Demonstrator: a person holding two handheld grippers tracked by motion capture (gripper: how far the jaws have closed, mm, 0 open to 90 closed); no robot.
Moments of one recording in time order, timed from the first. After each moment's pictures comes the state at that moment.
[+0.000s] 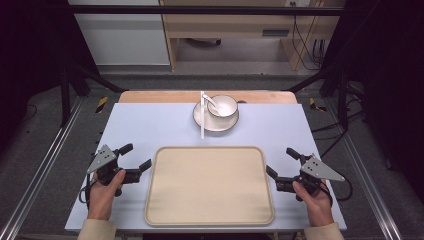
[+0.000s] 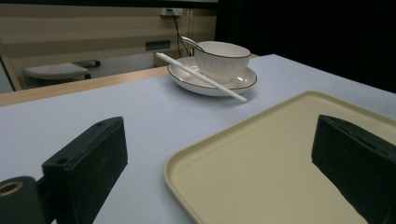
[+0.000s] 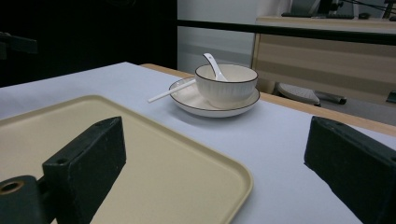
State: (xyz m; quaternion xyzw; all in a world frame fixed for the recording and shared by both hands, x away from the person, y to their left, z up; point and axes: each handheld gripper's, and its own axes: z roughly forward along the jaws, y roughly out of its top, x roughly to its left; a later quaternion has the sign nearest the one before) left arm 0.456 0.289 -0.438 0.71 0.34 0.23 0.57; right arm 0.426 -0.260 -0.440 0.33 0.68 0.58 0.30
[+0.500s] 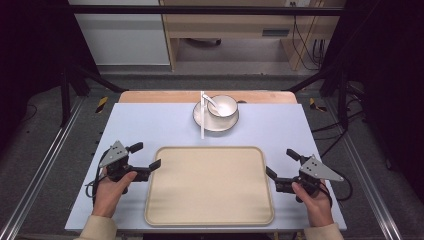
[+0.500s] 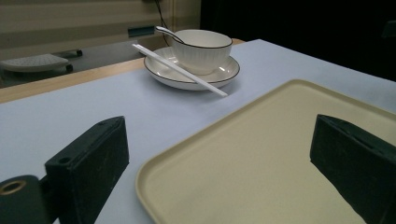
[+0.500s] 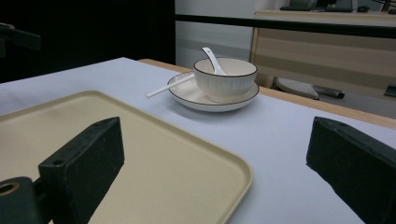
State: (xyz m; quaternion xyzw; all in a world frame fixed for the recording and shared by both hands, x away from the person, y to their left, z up) left arm 0.469 0.254 -0.425 0.74 0.32 0.21 0.55; right arm 0.424 -0.259 -0.442 0.34 0.68 0.57 0.29
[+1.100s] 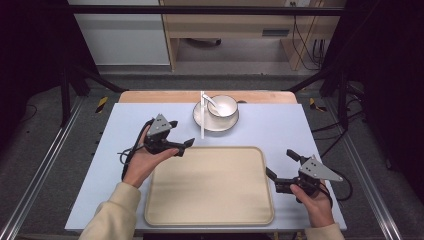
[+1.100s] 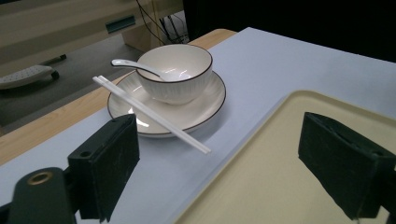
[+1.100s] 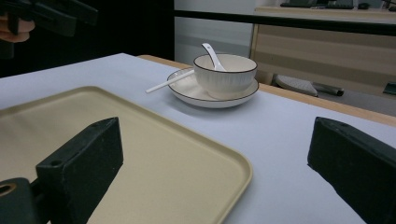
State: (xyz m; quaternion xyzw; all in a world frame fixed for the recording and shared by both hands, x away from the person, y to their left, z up) left arm 0.530 0.158 -0.383 0.80 0.28 0.22 0.49; right arm 0.424 -0.259 -0.442 0.34 0.69 0.57 0.30
